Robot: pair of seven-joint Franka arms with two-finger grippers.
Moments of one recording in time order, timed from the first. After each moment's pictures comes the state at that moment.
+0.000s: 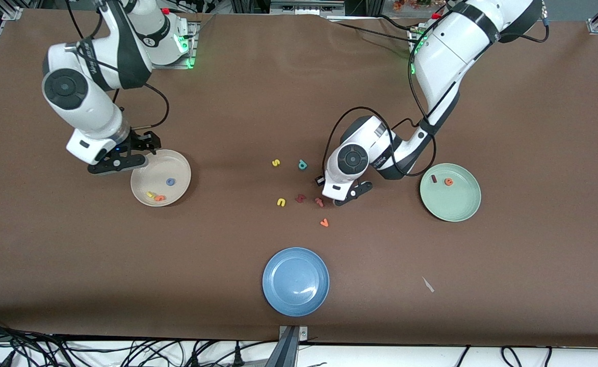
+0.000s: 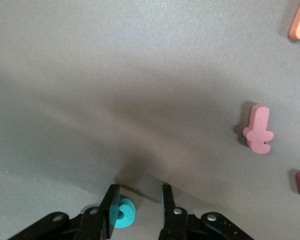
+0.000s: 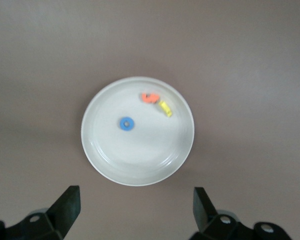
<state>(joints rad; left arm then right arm) -0.25 0.82 -0.44 -1.60 0.15 2.19 -1.20 0.24 0.07 -0.03 -2.03 -0.14 2.04 0.02</state>
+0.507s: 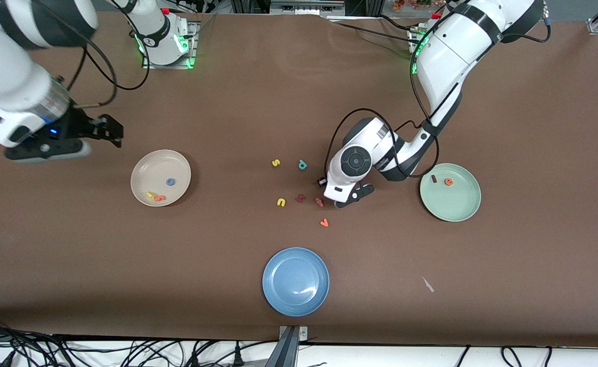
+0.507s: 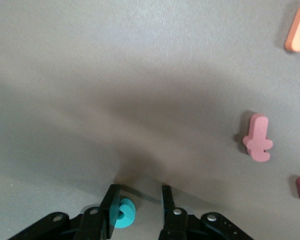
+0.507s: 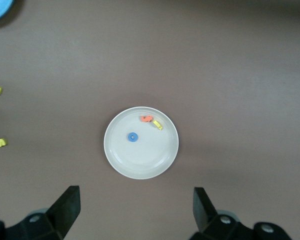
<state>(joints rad) -0.24 0.82 -0.43 -1.60 0.15 2.20 -1.17 0.24 0.06 -0.07 -1.64 -0.06 1.70 0.02</state>
